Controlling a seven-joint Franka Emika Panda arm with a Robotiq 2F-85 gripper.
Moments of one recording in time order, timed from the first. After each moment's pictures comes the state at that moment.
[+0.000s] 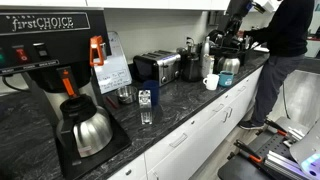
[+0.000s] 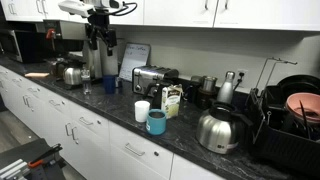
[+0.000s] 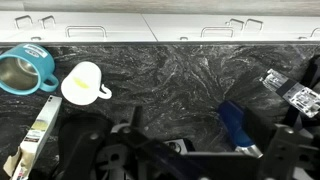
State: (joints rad) arm 0.14 -0.56 0.00 -2.41 0.17 2.01 -0.12
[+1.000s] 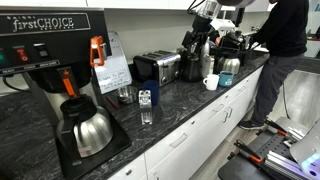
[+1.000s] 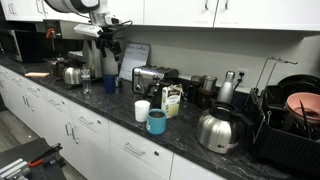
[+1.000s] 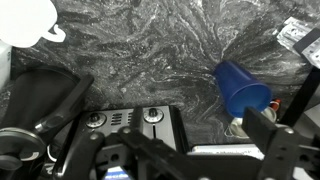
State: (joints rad) arm 0.16 -0.26 0.19 -2.31 0.11 2.37 0.06
